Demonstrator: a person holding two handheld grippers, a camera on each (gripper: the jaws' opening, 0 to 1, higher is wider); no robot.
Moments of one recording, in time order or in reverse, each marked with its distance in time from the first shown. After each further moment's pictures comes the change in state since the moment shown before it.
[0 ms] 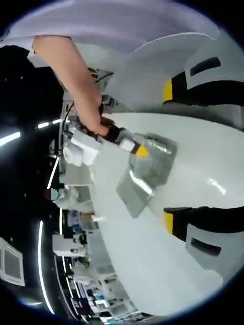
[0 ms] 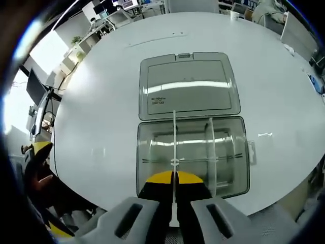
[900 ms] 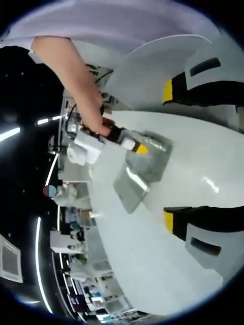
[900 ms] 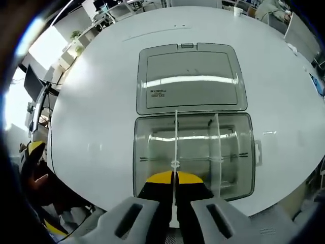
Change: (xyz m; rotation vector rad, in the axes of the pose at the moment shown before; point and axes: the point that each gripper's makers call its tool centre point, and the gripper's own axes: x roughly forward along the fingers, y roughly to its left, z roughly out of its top) left arm -0.012 0.006 -0.009 -0.026 0.012 0.026; right arm 0.015 -0.001 -0.004 -0.015 0.056 -0.009
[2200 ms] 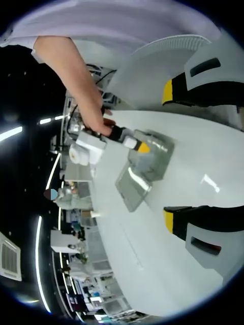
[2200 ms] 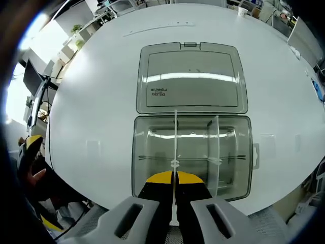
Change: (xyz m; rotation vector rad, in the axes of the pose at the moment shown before) left arm -0.001 0.011 0.005 -0.008 -0.016 -0.002; right arm 0.001 0.000 0.004 -0.036 0.038 -0.016
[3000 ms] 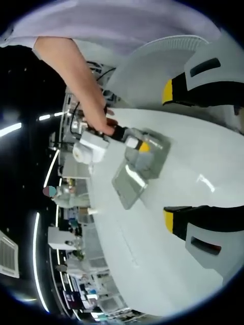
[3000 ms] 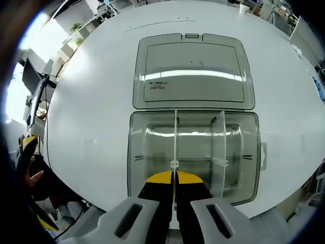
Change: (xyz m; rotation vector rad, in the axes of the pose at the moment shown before) left arm -0.003 -0.001 -0.006 -0.024 0.010 0.025; right arm 0.015 -0.004 -0.004 -0.002 0.019 0.001
